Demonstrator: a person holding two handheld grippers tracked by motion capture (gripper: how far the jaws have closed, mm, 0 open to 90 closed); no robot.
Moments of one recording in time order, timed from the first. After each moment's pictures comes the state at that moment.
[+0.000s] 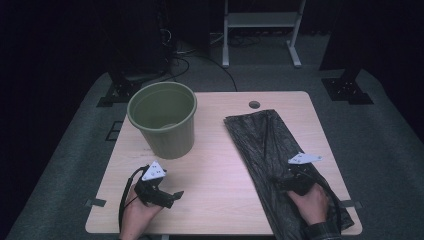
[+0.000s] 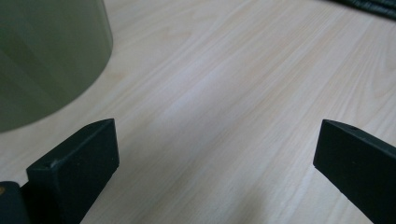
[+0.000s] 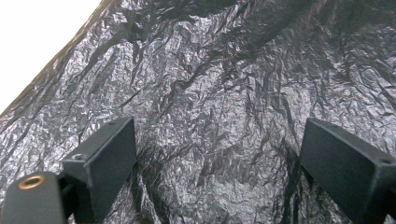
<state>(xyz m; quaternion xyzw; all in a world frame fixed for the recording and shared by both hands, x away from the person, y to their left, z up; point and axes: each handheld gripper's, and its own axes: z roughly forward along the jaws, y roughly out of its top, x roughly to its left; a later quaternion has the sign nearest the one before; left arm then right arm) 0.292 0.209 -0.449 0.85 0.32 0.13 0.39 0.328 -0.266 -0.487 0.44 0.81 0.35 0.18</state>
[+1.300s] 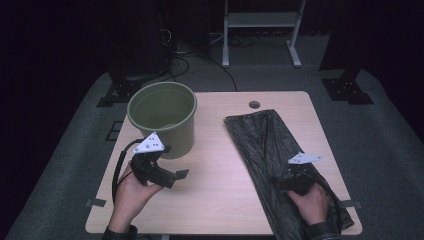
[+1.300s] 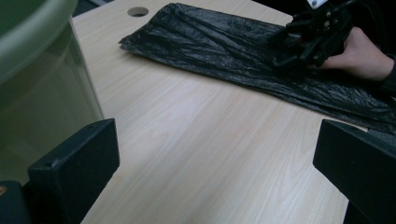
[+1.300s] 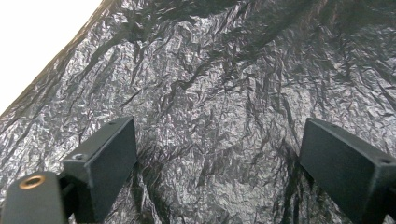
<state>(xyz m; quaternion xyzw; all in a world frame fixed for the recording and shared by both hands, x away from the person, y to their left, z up) 0.301 0.185 -0.334 0.84 0.28 0.12 0.45 0.328 -0.266 -0.487 0.44 0.81 0.35 0.18</state>
